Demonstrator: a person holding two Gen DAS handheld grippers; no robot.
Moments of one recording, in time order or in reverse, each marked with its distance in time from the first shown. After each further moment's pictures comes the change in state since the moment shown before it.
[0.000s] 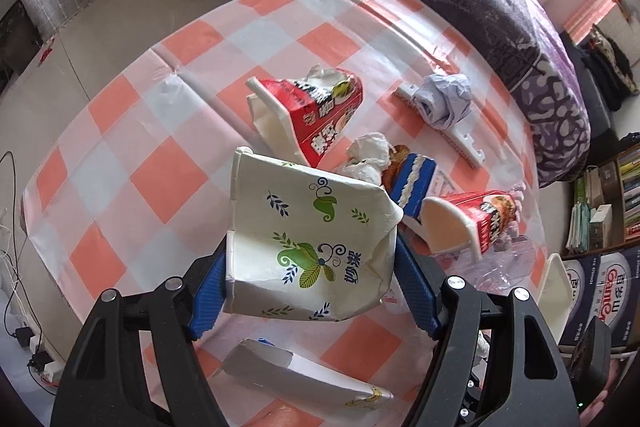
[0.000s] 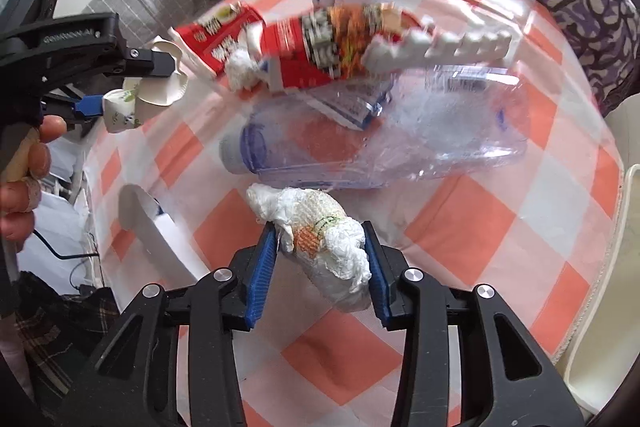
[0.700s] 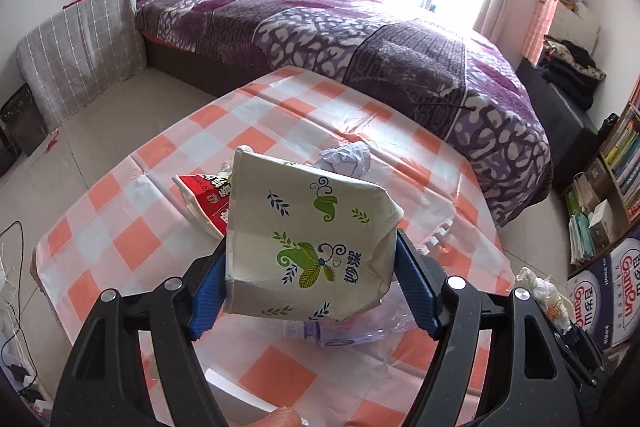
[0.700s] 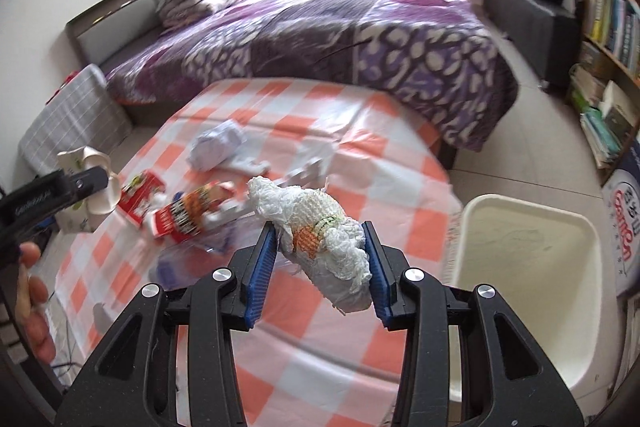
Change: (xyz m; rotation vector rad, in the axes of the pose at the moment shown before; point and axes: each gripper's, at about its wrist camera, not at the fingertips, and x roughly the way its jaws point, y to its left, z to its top) left arm -0.055 -0.110 -0.041 0.139 -0.381 0.022; right arm -0.111 -0.072 -0.019 0.244 -0.408 -0.271
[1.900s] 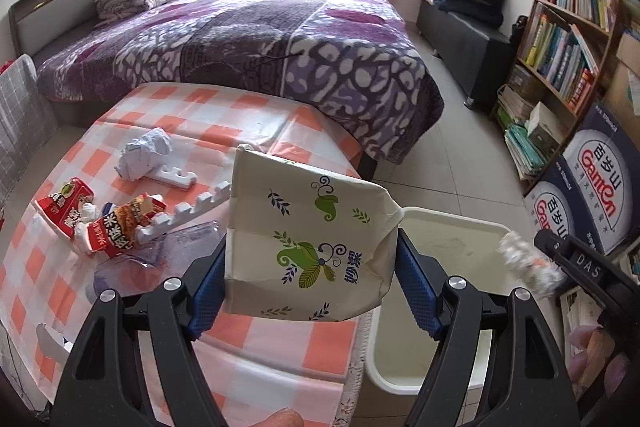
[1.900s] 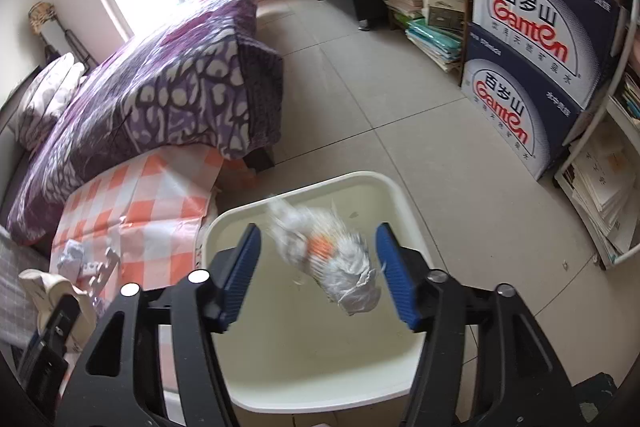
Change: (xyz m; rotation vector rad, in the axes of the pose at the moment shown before) left arm 0.000 -0.207 -0.077 0.325 0.029 -0.190; right arm -0.050 -0.217 -0.013 0.522 -0.016 -0.359
